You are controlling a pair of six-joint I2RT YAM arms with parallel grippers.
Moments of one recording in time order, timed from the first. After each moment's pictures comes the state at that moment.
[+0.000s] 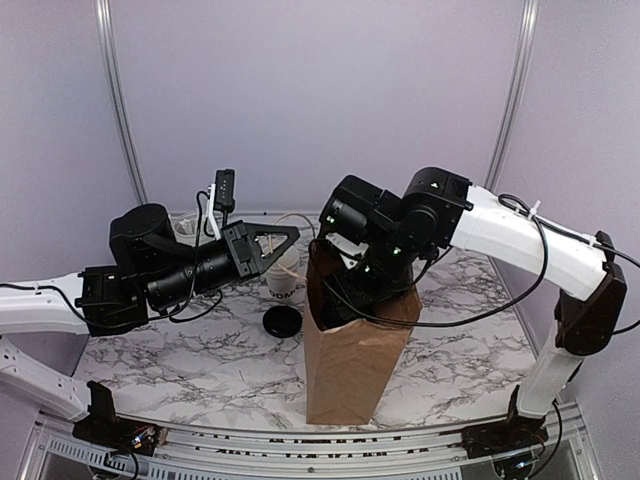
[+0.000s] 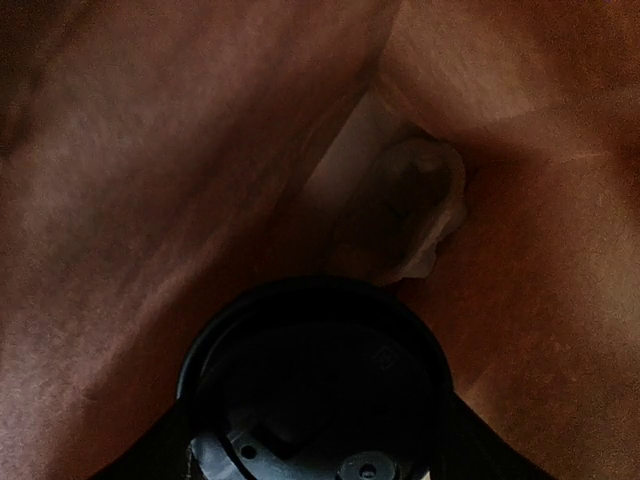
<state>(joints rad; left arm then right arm) -1.15 1.17 0.93 0.29 -0.11 -0.80 1.12 1.73 1.85 -1.32 0.07 0.58</state>
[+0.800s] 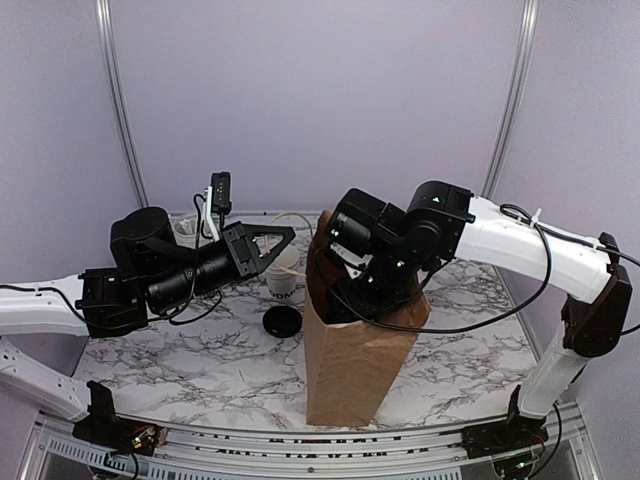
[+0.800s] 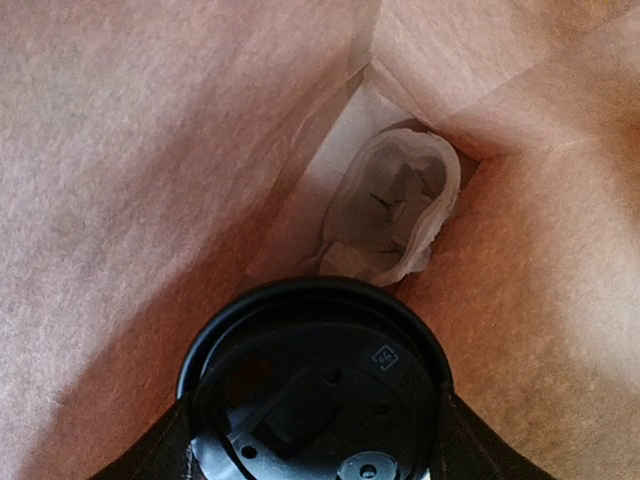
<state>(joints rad) -1.15 1.16 0.91 0.29 -0.17 -0.80 1.13 1.69 1.72 -1.25 0.06 0.61</state>
